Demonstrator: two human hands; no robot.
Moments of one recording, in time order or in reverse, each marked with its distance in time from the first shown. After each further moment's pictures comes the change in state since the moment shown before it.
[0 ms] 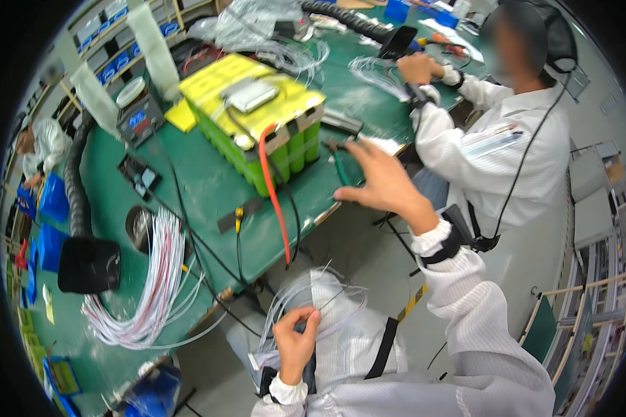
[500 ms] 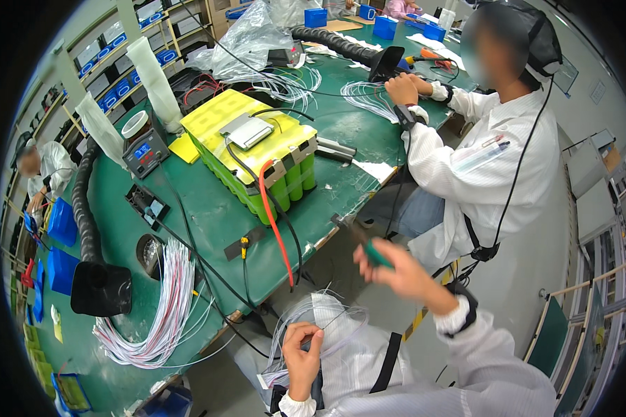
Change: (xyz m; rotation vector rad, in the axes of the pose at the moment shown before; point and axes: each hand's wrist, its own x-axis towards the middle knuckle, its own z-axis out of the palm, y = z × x) left_hand 0.001 0.009 0.003 0.009 0.023 0.081; right_hand -0.110 -0.042 -0.037 1.221 -0.307 0.337
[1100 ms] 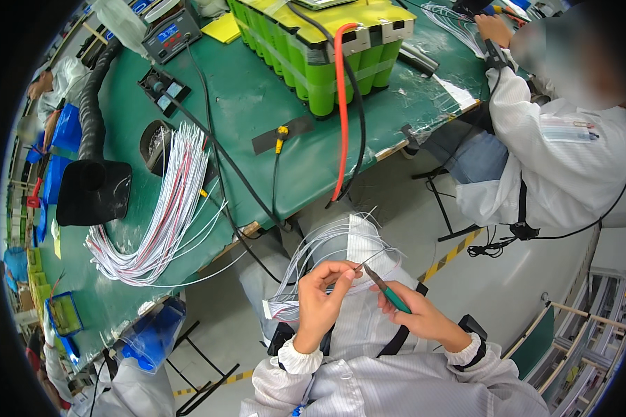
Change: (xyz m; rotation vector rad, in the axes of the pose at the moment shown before) left_hand -0.007 0.014 -0.006 -0.421 -0.118 -0.318; right_hand -0.104 0.050 0.079 0.069 -0.293 0.474
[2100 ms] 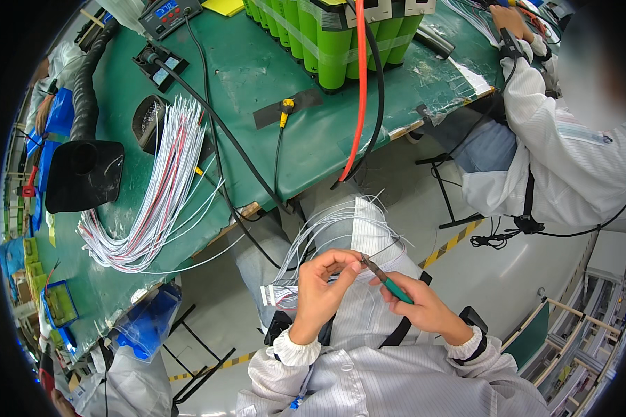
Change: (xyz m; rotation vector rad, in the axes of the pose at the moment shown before) left_hand -0.001 -0.008 -0.011 -0.035 -0.045 0.000; right_hand 0.005 -0.006 0.007 -0.028 0.011 0.027
